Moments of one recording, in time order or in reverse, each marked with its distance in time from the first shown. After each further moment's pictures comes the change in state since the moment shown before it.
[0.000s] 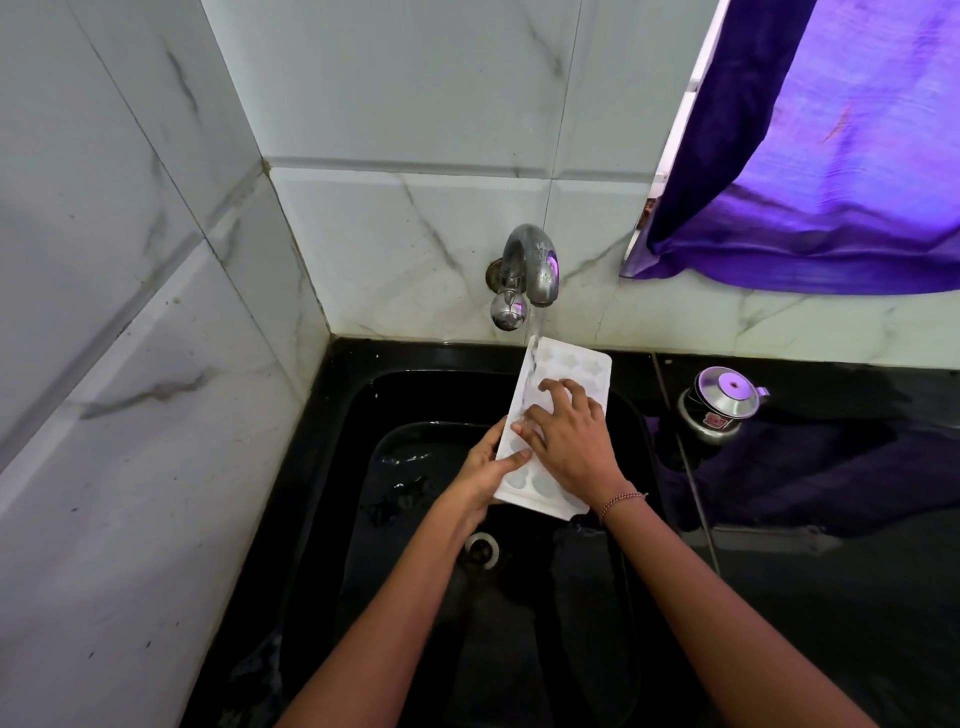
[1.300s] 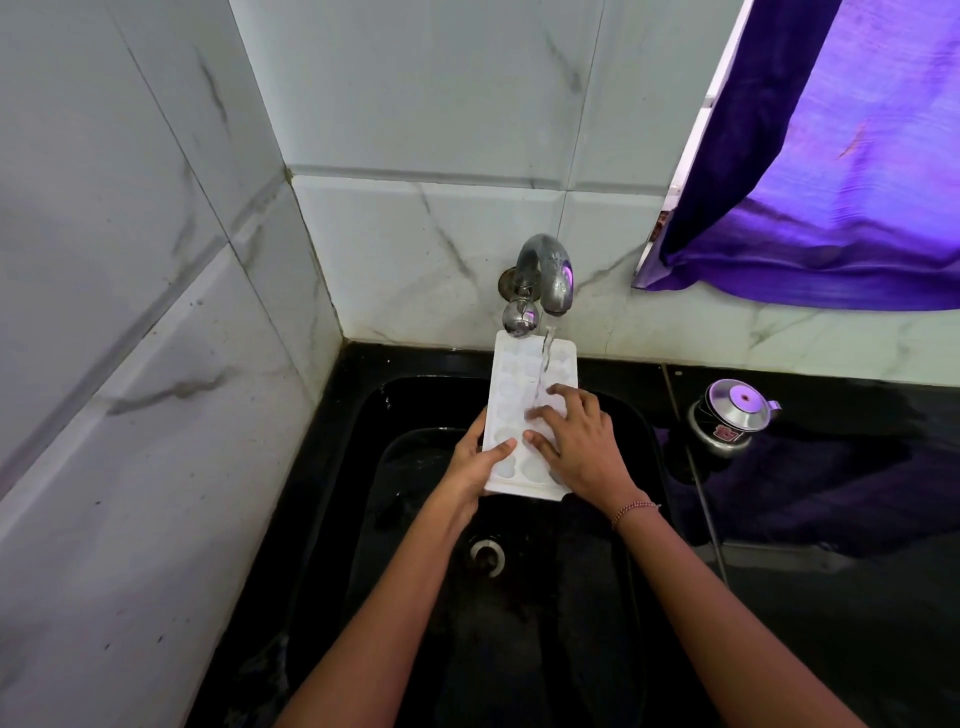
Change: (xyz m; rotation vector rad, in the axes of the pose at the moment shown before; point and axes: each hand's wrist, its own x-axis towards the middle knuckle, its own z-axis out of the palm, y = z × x) left_hand -0.004 0.017 -0.010 -0.030 0.126 0.047; right_hand 0.003 0.004 0.003 0.102 0.010 0.009
